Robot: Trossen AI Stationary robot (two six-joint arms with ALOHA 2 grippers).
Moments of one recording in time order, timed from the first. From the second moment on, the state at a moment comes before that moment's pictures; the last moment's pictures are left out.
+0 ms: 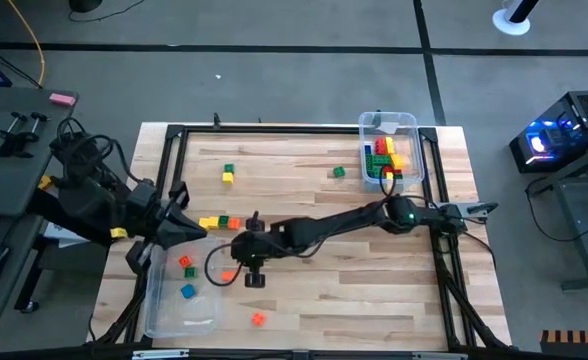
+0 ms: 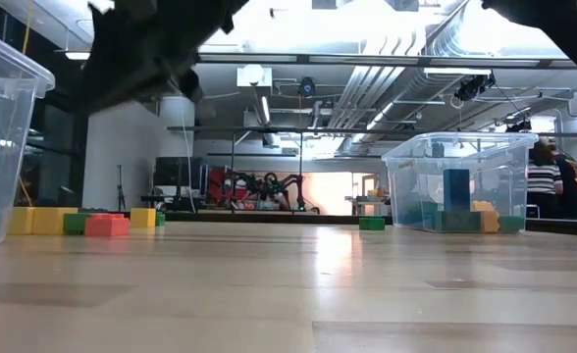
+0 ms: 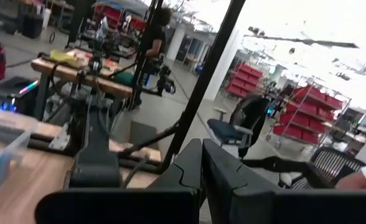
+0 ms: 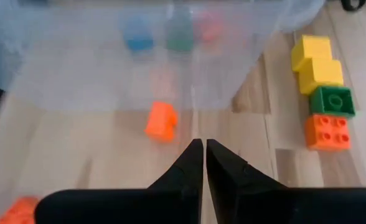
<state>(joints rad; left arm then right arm) -0.79 0.96 1.24 -0.22 -0.62 -0.35 0.22 2.45 2.26 -0.60 0.07 0.13</state>
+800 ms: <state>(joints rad) -0.79 0.96 1.24 -0.26 -0.64 -0.42 0.28 2.63 2.25 -0.29 0.13 0.26</state>
